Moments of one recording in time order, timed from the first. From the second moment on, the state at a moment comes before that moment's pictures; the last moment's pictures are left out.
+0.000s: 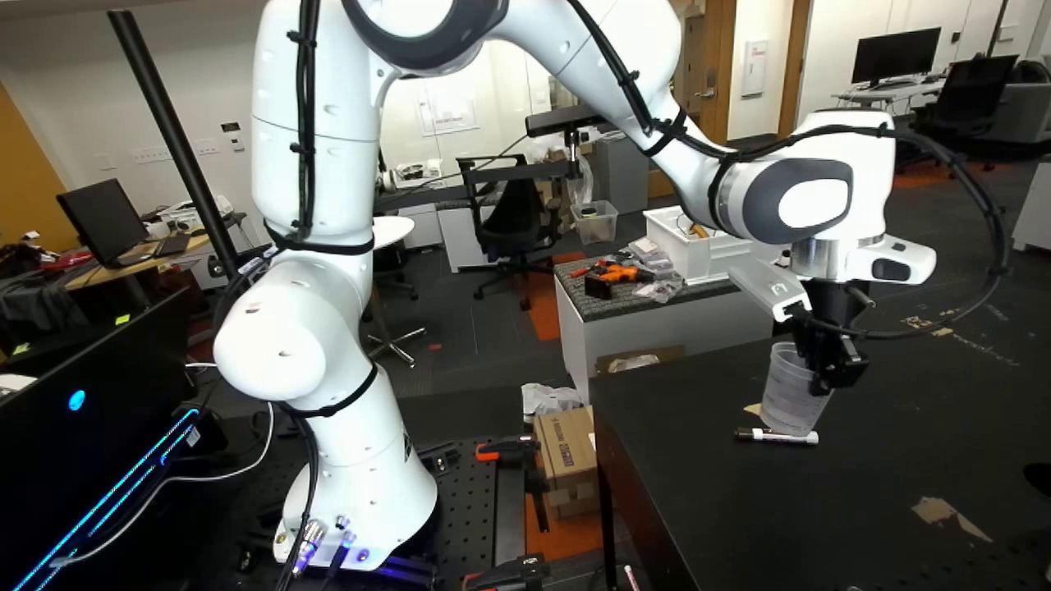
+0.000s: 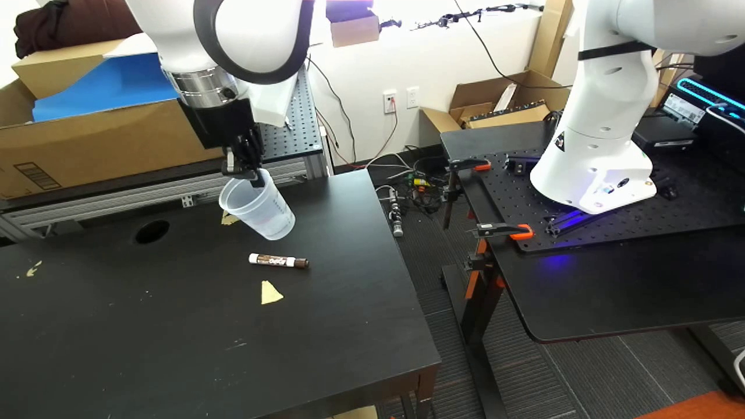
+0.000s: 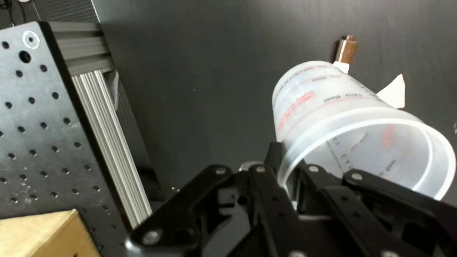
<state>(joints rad) 0.08 0.37 -0.06 -2.00 -0.11 2.40 0.18</state>
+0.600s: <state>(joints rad) 0.09 0.35 0.02 -2.00 -0.16 2.36 0.01</state>
